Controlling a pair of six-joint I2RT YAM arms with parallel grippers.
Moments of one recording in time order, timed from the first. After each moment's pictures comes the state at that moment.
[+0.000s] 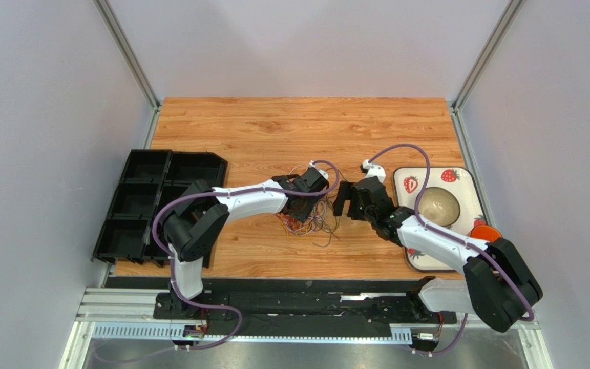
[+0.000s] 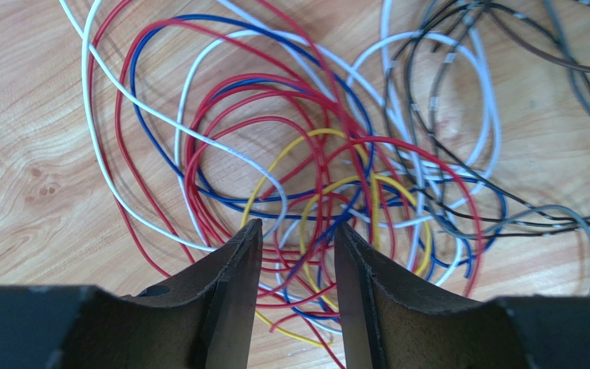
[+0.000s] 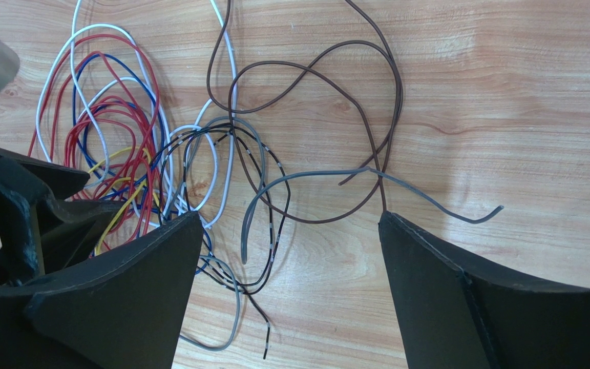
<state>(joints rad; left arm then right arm) -0.90 1.88 1.25 -0.50 -0.27 -0.26 0.61 1.26 0.58 -0.03 0.21 0.58</state>
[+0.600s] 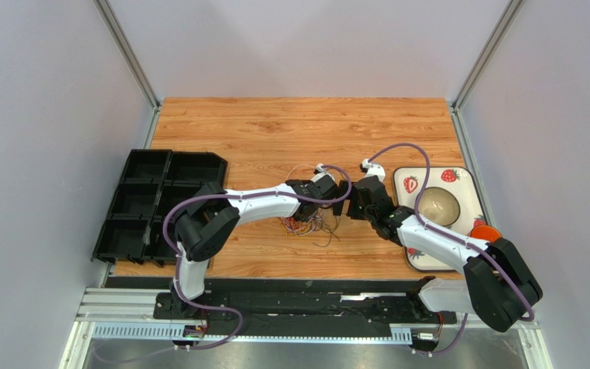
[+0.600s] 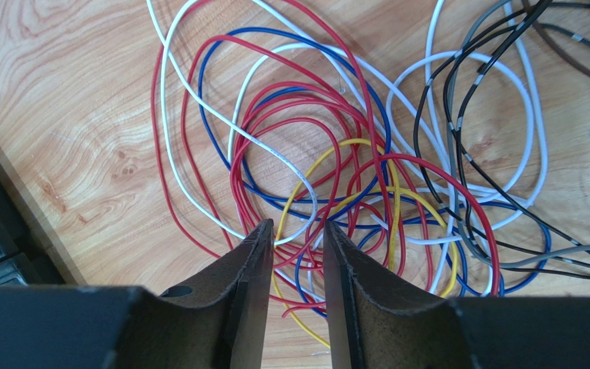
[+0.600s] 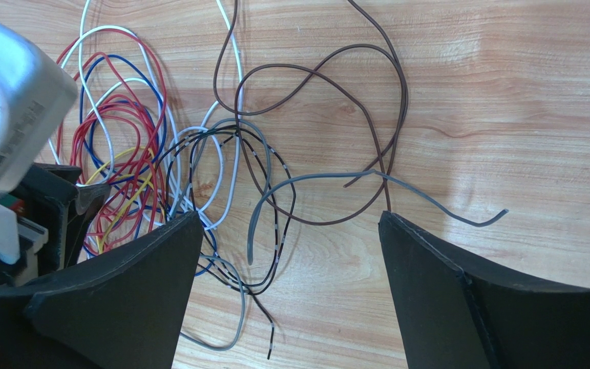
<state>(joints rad) -0.98 1.95 1.34 -0.60 -0.53 -0.28 0.61 1.26 0.59 -0.03 0.21 0.58</state>
